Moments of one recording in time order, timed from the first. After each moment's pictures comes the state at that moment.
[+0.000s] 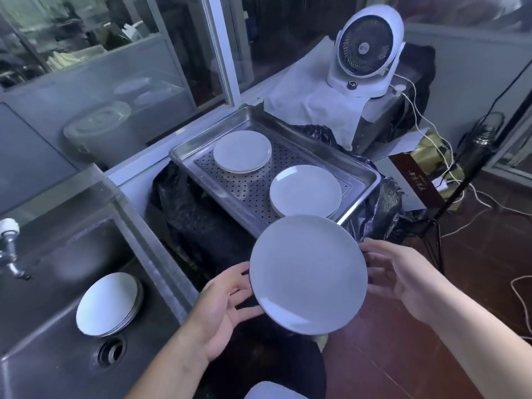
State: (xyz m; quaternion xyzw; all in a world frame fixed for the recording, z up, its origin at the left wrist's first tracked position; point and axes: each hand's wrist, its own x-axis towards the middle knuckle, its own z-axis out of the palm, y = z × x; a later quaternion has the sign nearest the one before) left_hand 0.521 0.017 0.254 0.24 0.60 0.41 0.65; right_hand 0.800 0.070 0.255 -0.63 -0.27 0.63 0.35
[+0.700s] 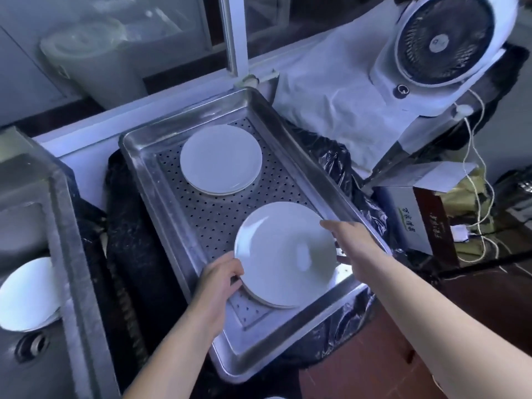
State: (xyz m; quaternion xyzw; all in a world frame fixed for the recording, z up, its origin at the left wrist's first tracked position) left_hand 0.592 0.259 0.192 0.16 0.68 0.41 0.58; right_hand 0.794 0.395 0.181 -0.68 -0.37 0.60 0.20
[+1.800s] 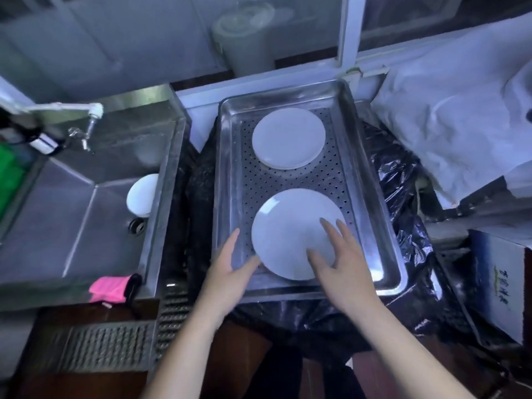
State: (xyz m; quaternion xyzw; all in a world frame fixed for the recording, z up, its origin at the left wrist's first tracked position) left_hand 0.701 0.198 0.221 0.13 0.84 0.41 0.32; right_hand 0.842 0.353 0.194 -0.40 -0.78 0.48 0.09
